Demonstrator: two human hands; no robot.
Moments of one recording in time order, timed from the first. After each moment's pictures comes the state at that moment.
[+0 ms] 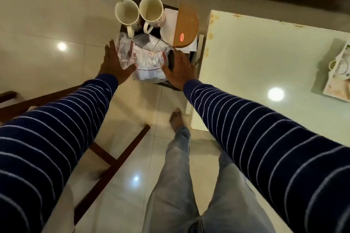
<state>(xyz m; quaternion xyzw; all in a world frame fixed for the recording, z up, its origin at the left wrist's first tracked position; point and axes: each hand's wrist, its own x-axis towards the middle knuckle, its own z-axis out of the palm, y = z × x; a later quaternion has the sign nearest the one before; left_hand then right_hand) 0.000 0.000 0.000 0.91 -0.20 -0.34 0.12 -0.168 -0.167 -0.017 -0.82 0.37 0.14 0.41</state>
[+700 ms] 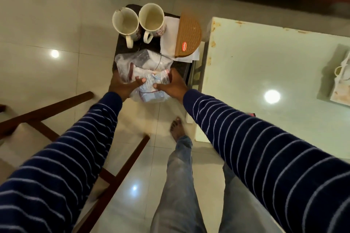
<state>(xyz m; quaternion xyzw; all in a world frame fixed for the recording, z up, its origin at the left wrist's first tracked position) -0.015 -0.003 -0.031 0.78 0.02 -0.44 0.45 -0.150 -0.149 -0.055 -0.60 0.44 0.13 0.66</state>
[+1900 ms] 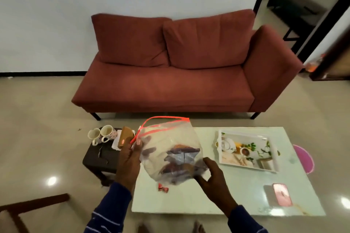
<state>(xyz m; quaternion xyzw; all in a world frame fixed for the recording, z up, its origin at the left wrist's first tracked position) -0.442 -0.179 0.385 0.66 -0.20 -0.28 0.66 -0.656 -0.311 0.291 -0.77 0.34 -0.25 0.48</state>
